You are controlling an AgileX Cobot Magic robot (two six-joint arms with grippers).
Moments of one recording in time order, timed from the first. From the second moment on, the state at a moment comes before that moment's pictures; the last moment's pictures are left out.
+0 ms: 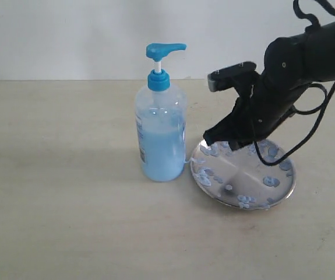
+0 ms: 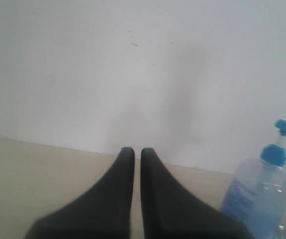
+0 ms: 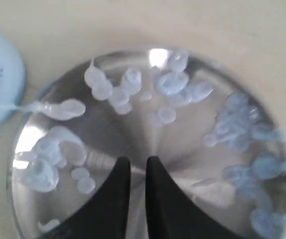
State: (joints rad) left arm 0.03 0.00 0.00 1.35 -0.18 -1.59; right arm 0.26 1.86 -1.19 -0.01 0.55 -0.03
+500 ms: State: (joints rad) left arm 0.03 0.00 0.00 1.35 -0.33 -1.59; right arm 0.28 1.88 -1.30 0.13 0.85 -0.22
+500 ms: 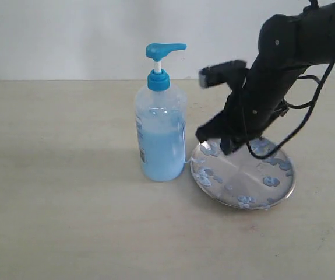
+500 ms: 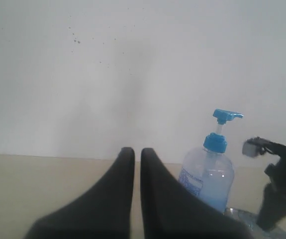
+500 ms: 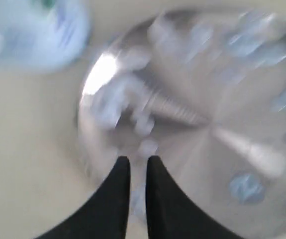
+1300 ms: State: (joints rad) left arm 0.03 0.00 0.00 1.14 -0.31 -1.59; right arm 0.35 1.78 -1.28 -0.06 1.19 -0.24
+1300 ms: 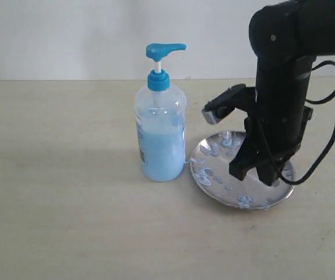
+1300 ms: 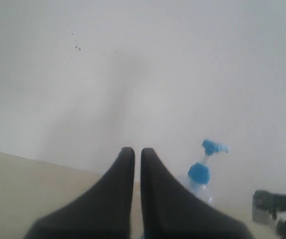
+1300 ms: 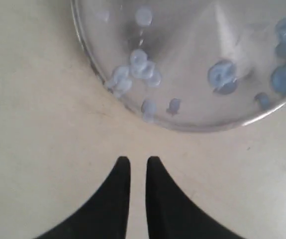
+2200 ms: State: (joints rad) left arm 0.03 0.00 0.00 0.34 0.29 -1.59; right arm 0.35 1.53 -1.03 -0.10 0.59 -0.15
